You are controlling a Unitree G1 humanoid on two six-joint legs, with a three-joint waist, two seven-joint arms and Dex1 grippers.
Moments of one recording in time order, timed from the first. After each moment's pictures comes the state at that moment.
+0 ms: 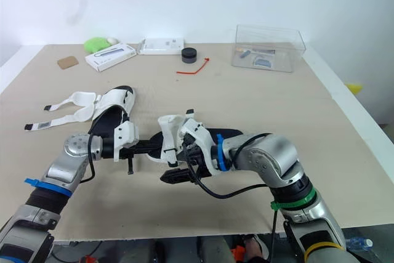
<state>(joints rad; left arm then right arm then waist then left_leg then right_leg) -0.46 0.54 -0.18 0.26 -0.20 -0.04 -1.14 -0.64 -0.50 0.29 -0.33 0.75 1.29 0.67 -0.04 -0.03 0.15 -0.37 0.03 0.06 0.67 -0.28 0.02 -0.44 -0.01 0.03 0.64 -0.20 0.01</state>
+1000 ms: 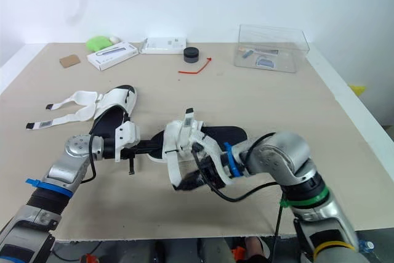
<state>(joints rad) -0.46 0.53 -0.18 0.26 -0.20 -0.04 -1.14 -0.65 -0.62 0.27 -0.39 0.90 1.52 0.82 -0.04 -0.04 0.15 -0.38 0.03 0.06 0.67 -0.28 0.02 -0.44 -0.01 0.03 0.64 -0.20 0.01</state>
